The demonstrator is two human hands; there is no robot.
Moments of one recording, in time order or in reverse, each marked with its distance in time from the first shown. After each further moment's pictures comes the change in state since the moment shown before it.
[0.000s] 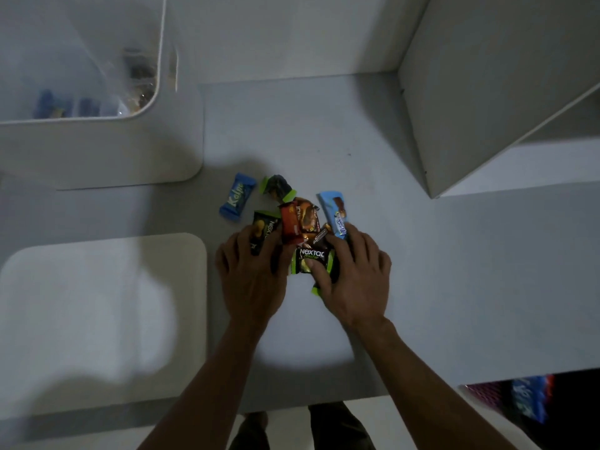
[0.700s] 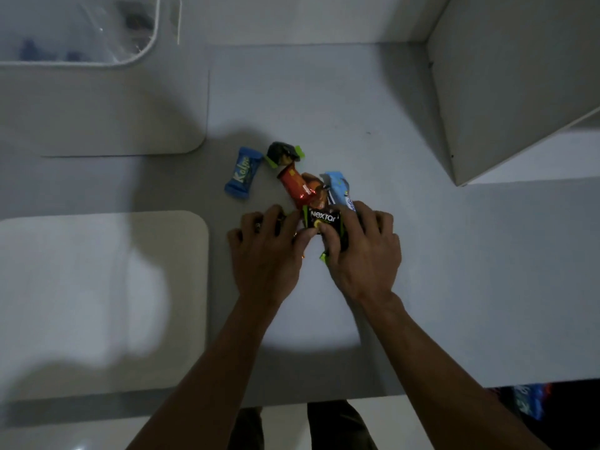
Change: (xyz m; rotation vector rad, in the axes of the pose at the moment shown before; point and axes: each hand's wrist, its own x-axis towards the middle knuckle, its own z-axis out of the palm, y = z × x) left_hand 0.009 0.009 0.007 0.065 0.071 0.117; right_hand 0.024 -0.007 0.019 -0.023 0.171 -0.042
